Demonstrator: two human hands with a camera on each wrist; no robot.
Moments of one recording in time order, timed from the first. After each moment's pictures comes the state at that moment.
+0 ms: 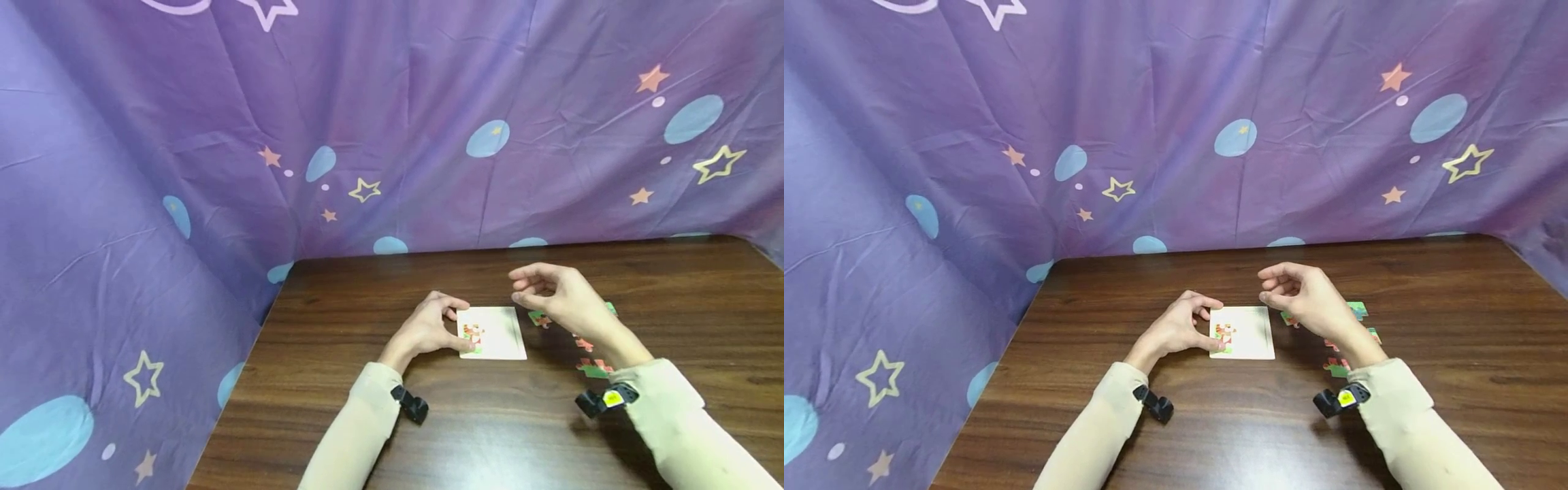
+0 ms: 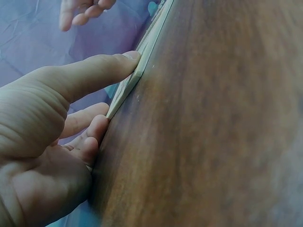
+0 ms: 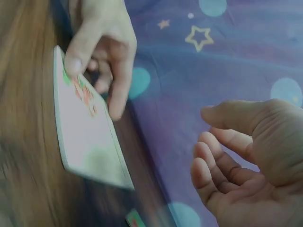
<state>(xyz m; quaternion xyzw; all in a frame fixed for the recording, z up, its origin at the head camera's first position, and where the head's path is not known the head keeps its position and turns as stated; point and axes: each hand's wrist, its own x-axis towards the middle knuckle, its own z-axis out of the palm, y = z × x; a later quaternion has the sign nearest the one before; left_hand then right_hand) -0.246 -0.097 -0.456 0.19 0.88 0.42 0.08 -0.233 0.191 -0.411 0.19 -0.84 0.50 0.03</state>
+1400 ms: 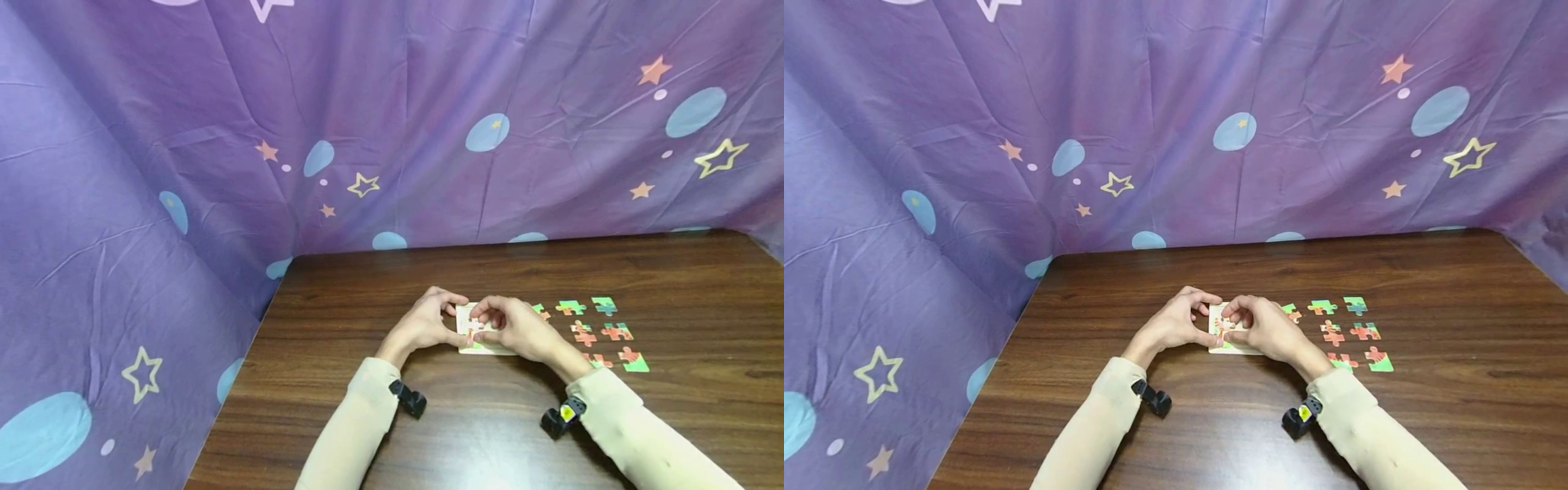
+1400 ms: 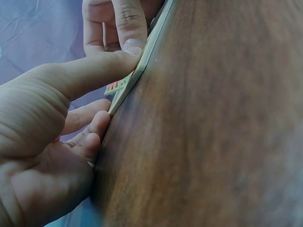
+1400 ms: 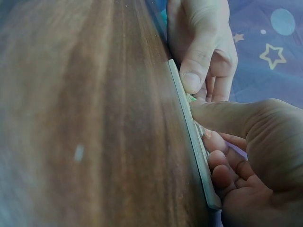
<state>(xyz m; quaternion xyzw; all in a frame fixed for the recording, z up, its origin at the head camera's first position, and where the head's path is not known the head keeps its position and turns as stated) -0.247 -0.100 -0.454 0.20 0.88 0.41 0.10 -0.232 0.137 -0.467 0.25 -0.87 0.42 0.00</state>
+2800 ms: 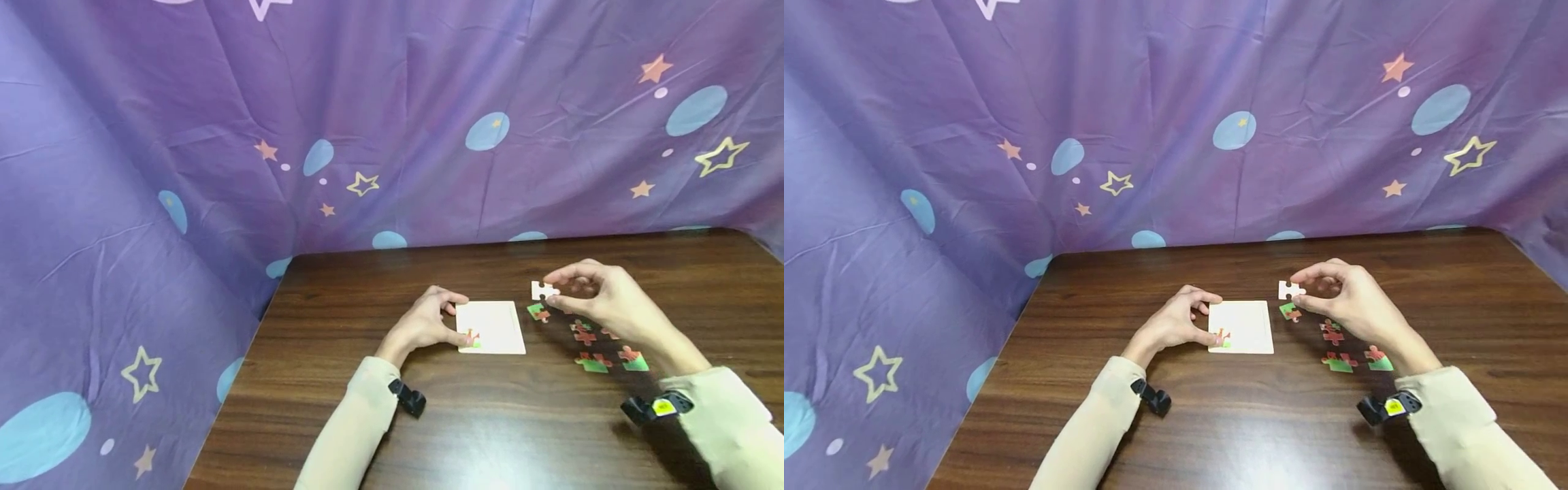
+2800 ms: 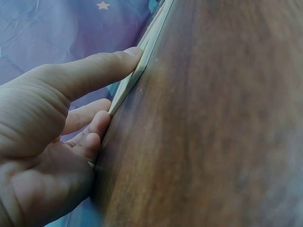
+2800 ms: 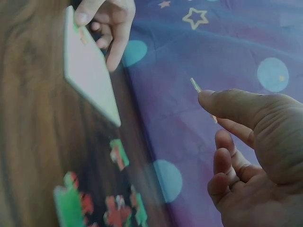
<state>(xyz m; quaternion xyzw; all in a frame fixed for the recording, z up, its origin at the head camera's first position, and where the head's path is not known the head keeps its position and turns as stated) -0.247 -0.101 -0.454 0.20 0.87 0.43 0.11 -0.216 0.241 -0.412 0.18 -0.88 0.43 0.10</state>
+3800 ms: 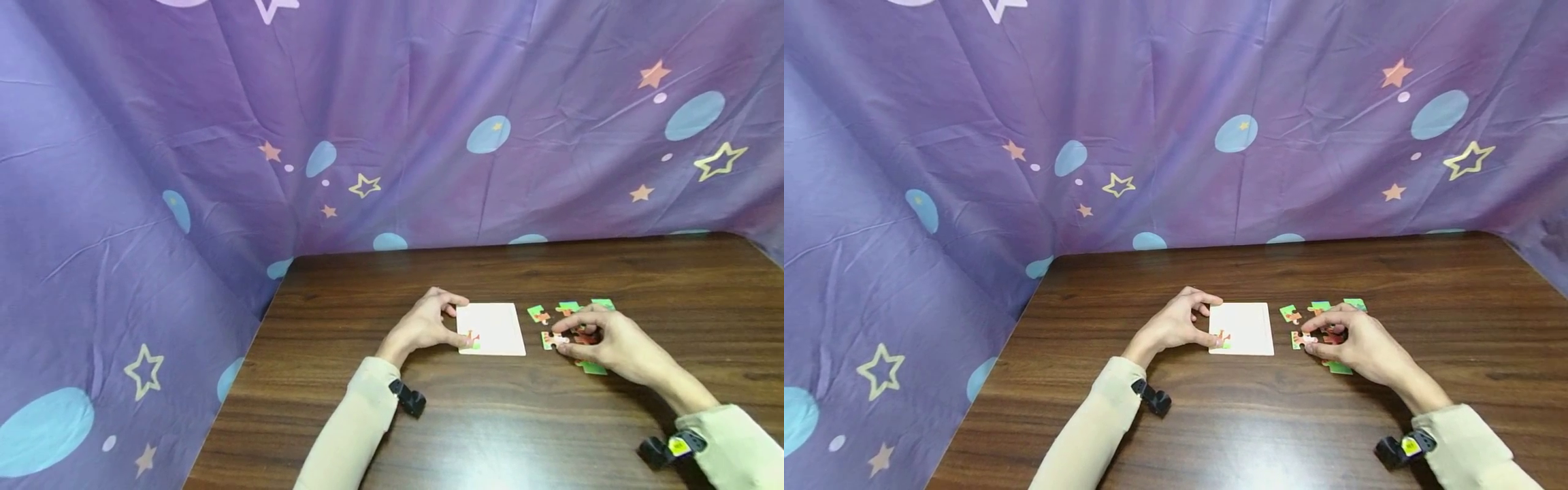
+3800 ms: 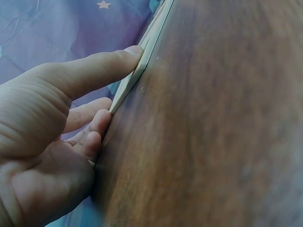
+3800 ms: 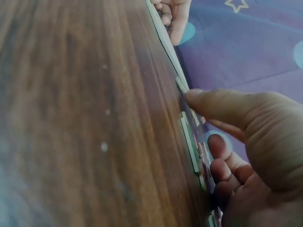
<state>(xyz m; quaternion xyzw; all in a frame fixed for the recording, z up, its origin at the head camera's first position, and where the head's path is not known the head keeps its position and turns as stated) -0.249 -0.101 -0.456 0.20 0.87 0.43 0.11 -0.194 0.262 -0.474 0.23 -0.89 0.37 0.09</state>
